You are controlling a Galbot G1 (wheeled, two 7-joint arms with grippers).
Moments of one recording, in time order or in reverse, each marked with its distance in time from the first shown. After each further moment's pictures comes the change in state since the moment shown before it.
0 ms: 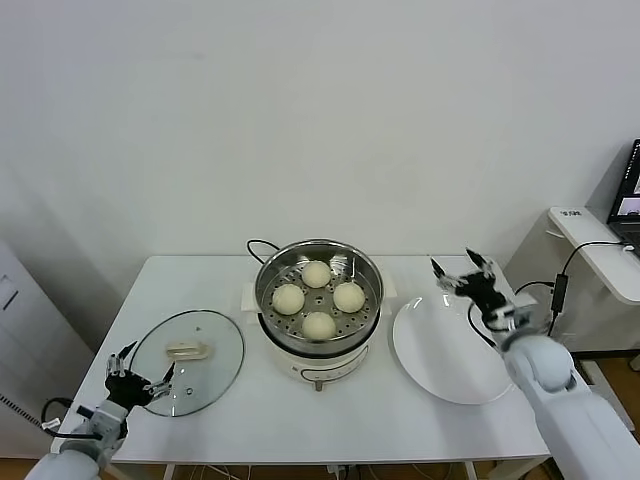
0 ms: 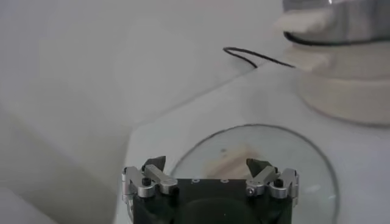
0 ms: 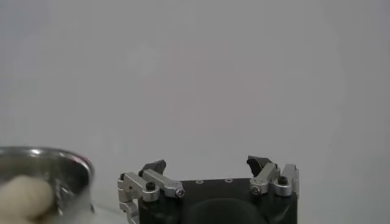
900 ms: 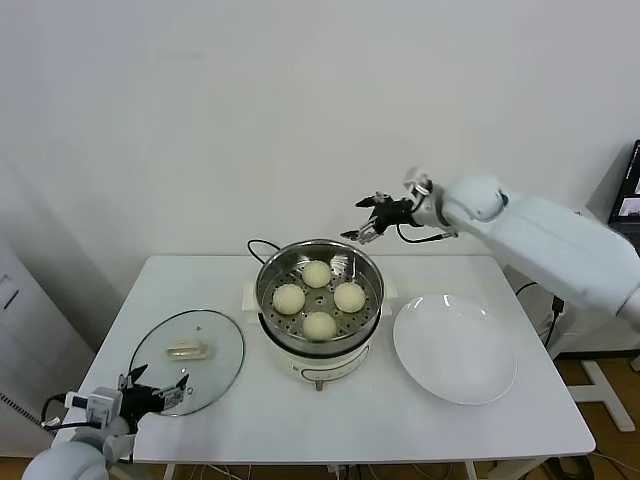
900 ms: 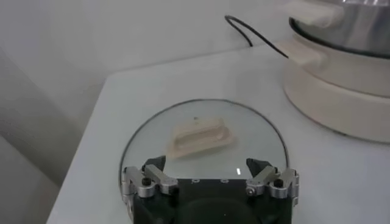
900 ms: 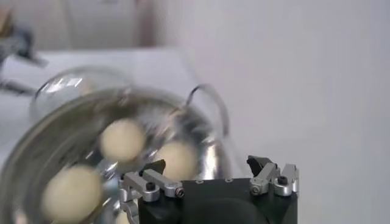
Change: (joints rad) left arm -0.022 -0.012 -0.018 -0.108 -0.543 0.276 -0.071; right arm 1.208 -0.146 -1.197 -0.252 0.370 -0.225 -0.353
